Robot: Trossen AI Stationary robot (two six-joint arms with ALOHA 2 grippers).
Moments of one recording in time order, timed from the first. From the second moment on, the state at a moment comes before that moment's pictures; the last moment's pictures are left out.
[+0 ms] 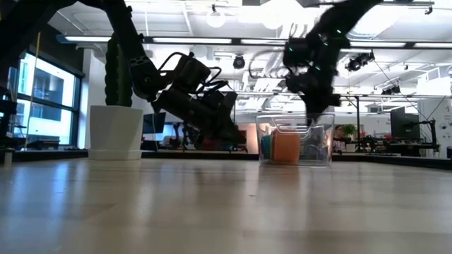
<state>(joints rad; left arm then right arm) 0.40 2.02 0.92 0.66 0.14 -0.44 -0.62 1.56 1.11 -0.84 -0.12 0.19</state>
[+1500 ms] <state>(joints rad) 0.33 1.98 1.00 0.46 0.09 -0.62 -0.38 1.71 1.00 -0.40 -0.11 0.45</state>
